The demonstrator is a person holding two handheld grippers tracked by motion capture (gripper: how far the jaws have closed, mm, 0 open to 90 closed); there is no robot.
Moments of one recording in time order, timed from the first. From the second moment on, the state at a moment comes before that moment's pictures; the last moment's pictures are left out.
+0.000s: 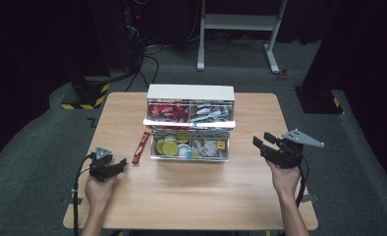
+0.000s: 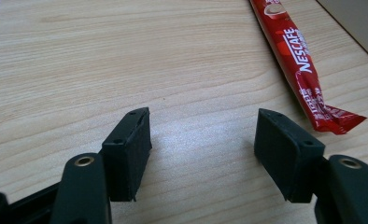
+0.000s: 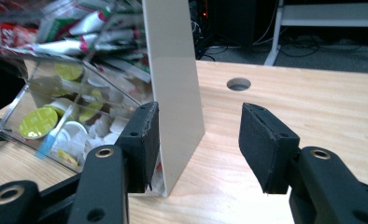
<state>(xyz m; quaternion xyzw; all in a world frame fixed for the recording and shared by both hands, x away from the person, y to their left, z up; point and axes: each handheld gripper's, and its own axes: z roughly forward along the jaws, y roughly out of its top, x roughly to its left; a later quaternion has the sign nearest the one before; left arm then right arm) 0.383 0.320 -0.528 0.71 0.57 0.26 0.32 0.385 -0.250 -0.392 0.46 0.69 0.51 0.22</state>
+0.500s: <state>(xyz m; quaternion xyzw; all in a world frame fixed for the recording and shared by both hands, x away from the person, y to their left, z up) 0.383 0.320 -0.528 0.71 0.57 0.26 0.33 0.386 -0.257 -0.446 0.50 0.70 0.47 0.22</state>
